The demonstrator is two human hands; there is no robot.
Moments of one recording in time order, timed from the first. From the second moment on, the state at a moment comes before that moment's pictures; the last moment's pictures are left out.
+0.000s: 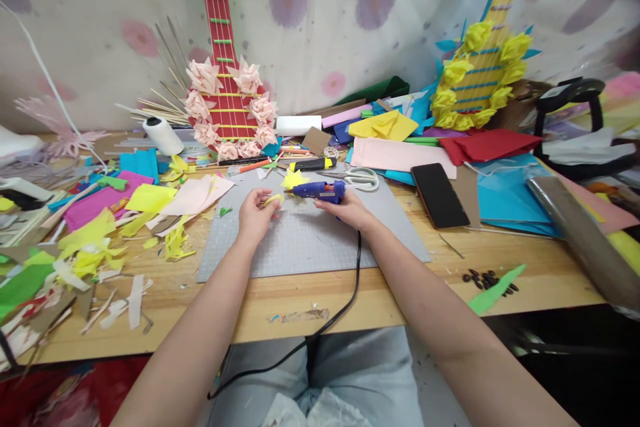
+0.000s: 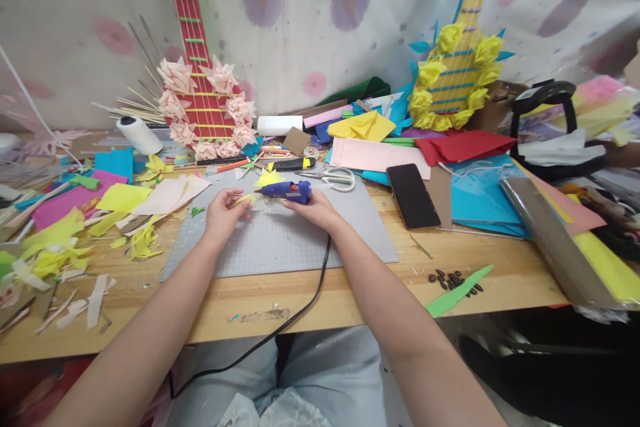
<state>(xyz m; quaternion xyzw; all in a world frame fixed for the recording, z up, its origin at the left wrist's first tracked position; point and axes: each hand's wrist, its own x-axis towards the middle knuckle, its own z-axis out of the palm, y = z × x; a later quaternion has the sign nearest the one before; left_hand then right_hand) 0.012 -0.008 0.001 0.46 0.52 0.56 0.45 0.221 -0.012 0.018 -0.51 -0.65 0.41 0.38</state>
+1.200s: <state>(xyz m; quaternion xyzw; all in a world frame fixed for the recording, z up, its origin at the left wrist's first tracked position) 0.011 -0.010 0.001 0.45 0.52 0.57 0.45 0.217 -0.014 0.018 -0.51 -0.70 0.35 0.36</state>
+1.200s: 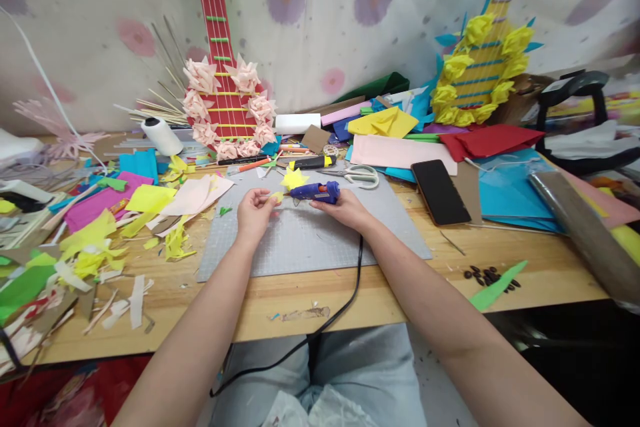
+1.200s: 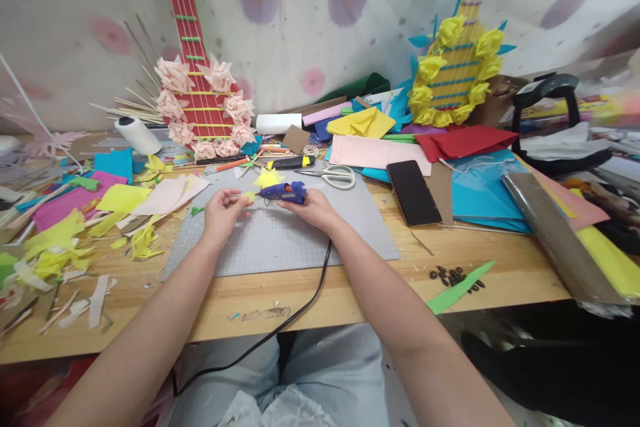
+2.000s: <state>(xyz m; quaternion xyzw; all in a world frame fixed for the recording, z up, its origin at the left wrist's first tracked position) 0.014 -0.010 0.004 0.42 0.53 0.58 0.46 0.216 -0.015 0.020 -0.51 -0.70 0.36 0.35</state>
